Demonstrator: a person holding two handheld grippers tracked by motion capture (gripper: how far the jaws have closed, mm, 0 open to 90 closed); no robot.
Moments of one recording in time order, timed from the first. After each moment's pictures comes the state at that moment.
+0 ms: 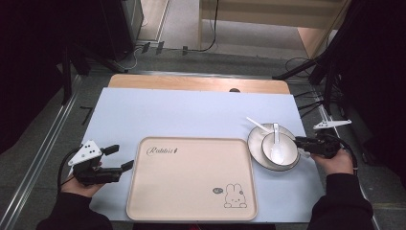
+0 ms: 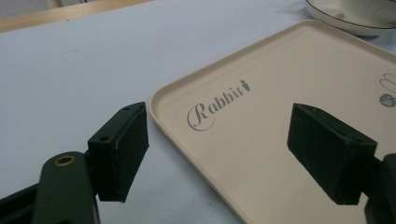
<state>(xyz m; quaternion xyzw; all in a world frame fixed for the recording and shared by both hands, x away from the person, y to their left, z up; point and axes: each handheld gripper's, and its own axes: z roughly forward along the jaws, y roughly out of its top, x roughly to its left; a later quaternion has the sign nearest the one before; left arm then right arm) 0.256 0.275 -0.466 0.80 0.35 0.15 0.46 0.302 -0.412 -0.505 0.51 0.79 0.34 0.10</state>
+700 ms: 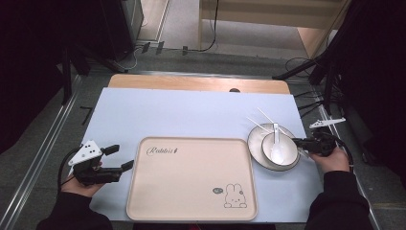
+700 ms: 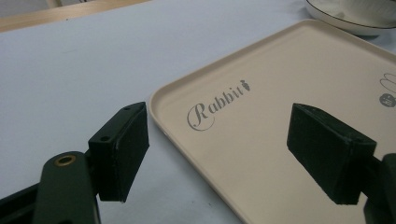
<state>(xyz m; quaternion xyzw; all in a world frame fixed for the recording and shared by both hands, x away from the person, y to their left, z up) 0.256 0.275 -0.466 0.80 0.35 0.15 0.46 0.315 -0.414 -0.516 0.51 0.79 0.33 0.06</state>
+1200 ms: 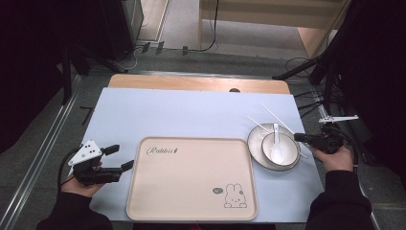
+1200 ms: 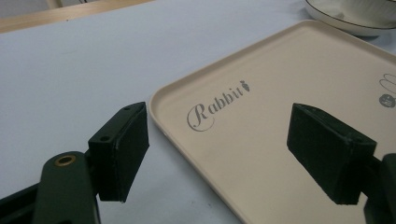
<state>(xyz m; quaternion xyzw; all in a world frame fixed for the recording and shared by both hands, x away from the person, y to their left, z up) 0.256 0.275 -0.466 0.80 0.35 0.15 0.46 0.307 -0.418 -0.490 0.55 0.74 0.38 0.06</state>
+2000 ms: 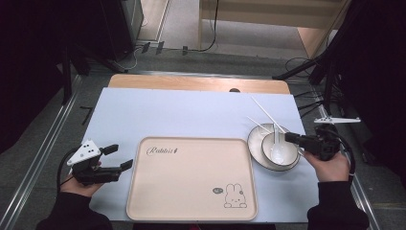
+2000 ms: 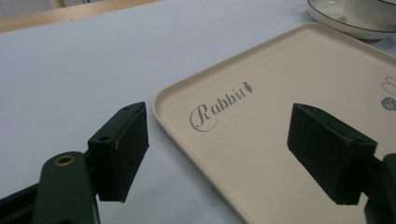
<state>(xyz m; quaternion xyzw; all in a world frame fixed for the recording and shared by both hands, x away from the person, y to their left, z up) 0.256 0.277 -0.466 0.80 0.35 0.15 0.46 0.263 -0.349 -0.430 0.56 0.72 0.40 0.08</state>
